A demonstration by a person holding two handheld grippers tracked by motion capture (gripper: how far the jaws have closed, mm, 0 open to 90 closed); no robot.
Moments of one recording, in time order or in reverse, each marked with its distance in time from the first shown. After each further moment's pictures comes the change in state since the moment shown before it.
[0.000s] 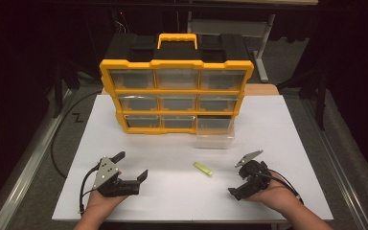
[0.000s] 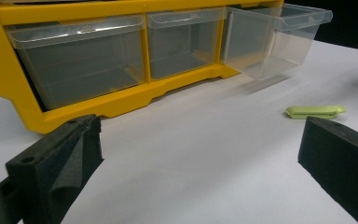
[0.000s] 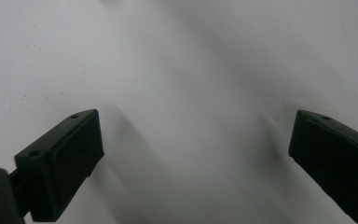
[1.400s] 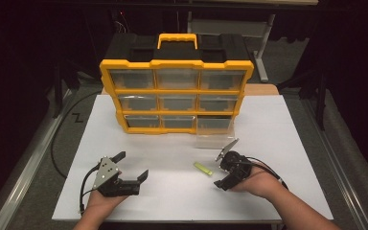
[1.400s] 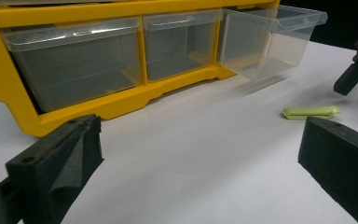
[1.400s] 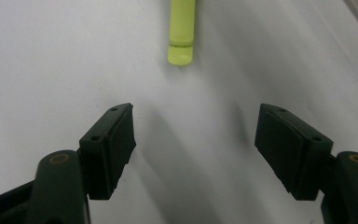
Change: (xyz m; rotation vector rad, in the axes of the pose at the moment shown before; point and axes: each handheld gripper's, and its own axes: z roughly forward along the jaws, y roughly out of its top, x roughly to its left) left arm 0.000 0.001 0.001 -0.003 -0.011 0.004; right arm 0.014 0.055 0.009 0.065 0.118 -0.156
